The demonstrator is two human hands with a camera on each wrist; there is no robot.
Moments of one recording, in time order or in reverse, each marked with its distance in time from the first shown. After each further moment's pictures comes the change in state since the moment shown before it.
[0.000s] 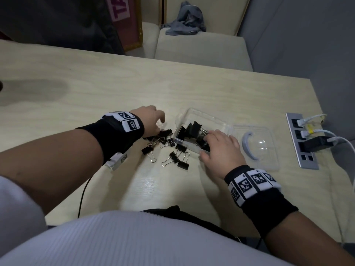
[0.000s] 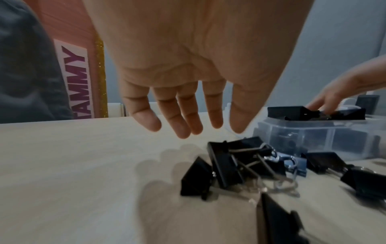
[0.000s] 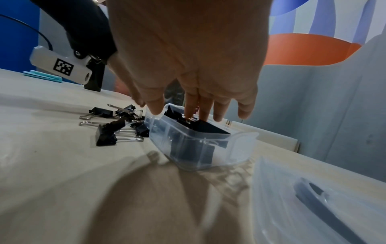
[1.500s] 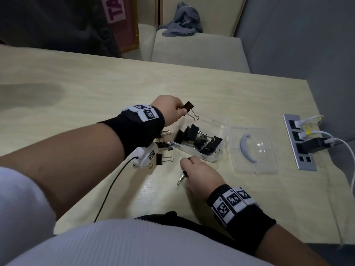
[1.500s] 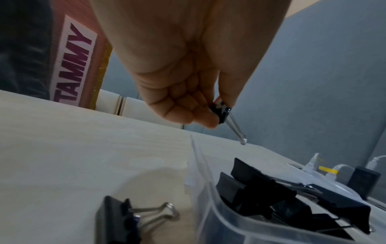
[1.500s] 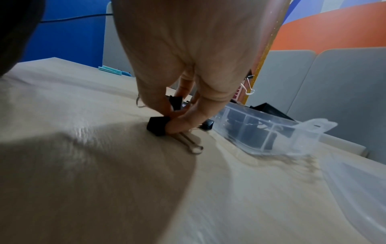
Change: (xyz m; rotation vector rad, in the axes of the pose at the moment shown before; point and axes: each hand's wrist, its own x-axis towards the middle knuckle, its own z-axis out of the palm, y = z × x) left_hand 0.020 0.051 -0.035 -0.417 0.202 0.054; right_hand -0.020 -0.038 0.032 0.088 -0.340 -0.100
